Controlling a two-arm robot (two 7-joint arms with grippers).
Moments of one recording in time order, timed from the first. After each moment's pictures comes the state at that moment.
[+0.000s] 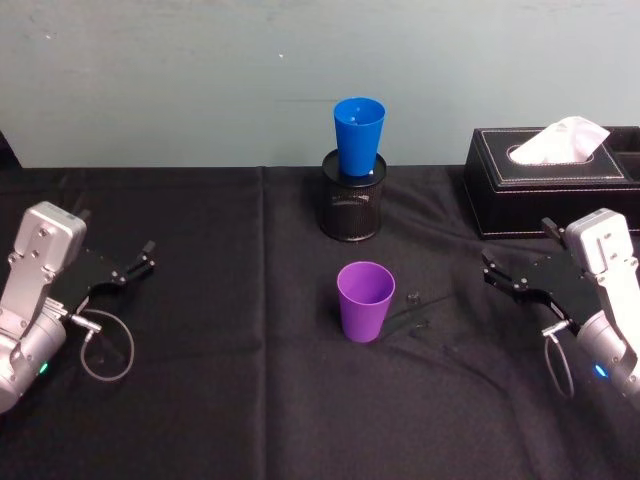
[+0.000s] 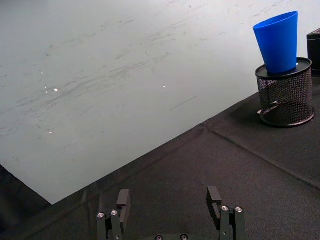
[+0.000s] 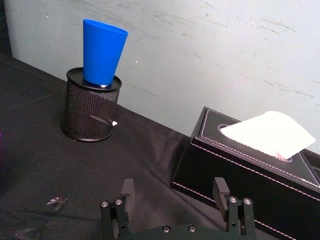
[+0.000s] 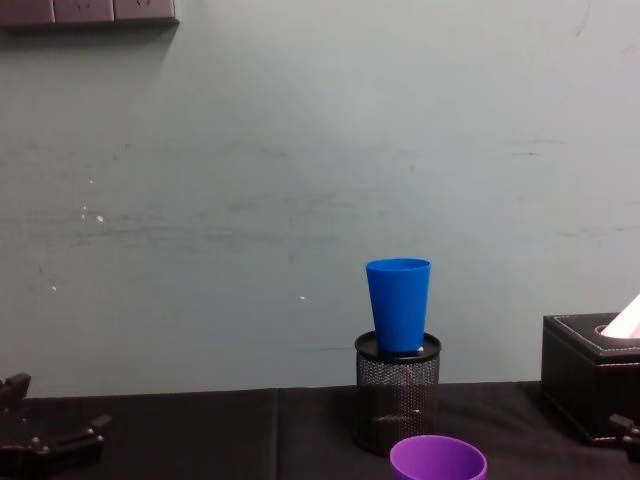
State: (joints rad) left arm -0.20 0.60 0.45 -1.41 -0.25 -0.12 0.03; right arm 0.20 0.60 -0.45 -1.41 0.25 -0.12 -0.03
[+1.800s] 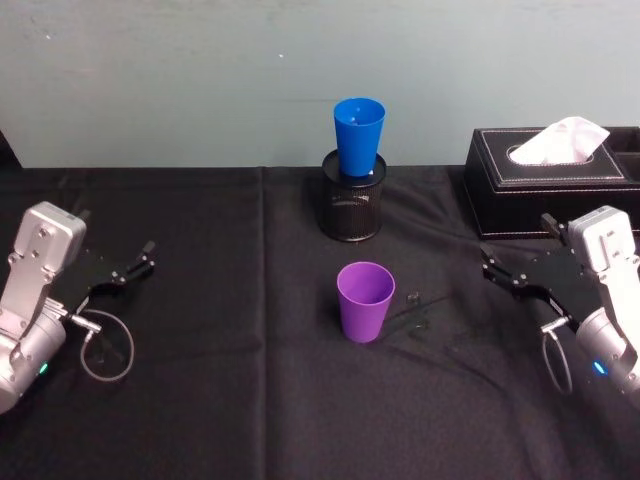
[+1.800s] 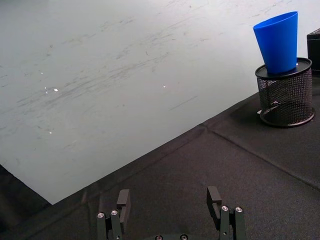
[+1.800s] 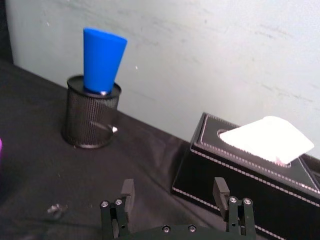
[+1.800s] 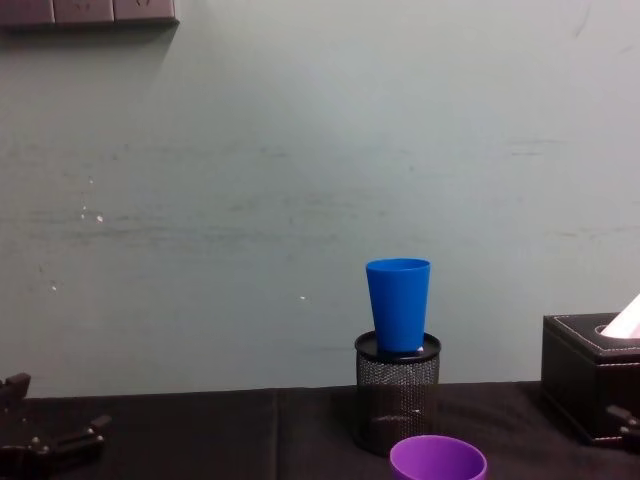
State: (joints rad) left arm -0.20 0.60 0.45 -1.41 -0.25 -0.12 0.03; right arm 0.20 0.60 -0.44 -1.41 0.25 -0.13 -0.02
